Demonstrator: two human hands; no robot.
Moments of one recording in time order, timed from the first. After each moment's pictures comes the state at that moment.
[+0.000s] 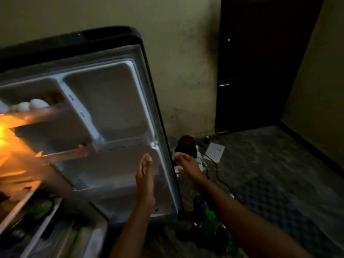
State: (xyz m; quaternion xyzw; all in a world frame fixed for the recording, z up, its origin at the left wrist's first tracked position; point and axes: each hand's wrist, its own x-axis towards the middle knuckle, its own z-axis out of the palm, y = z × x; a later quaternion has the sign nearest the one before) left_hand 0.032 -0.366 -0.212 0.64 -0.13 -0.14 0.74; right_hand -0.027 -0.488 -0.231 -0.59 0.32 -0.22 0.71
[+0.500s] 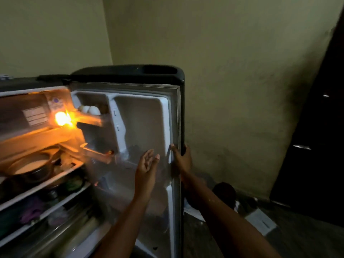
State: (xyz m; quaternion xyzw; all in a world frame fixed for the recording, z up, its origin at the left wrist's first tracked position) left_hand 0.081 -0.453 -0.137 0.66 -0.08 0.09 0.74; right_hand 0.112 -0.571 -0.143 -0.67 0.15 -0.21 0.70
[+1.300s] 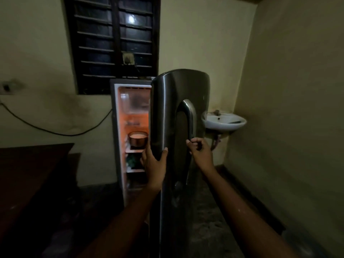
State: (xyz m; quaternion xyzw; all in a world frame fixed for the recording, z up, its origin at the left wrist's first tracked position) left_hand -0.021 -0.330 -0.137 0.67 0.25 0.42 0.55; right_hand 0.075 -0.432 -0.116 -0.68 -0.23 -0.03 0.69
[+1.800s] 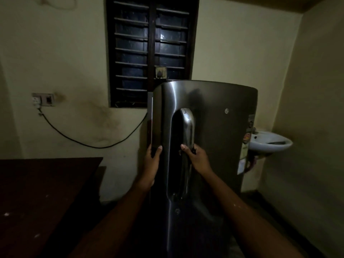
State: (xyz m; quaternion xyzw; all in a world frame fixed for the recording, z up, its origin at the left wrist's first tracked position) left_hand 0.015 -0.096 -0.128 0.63 0.22 0.42 0.62; right_hand 0.115 -0.210 -0.113 -0.67 -0.35 0.04 0.65
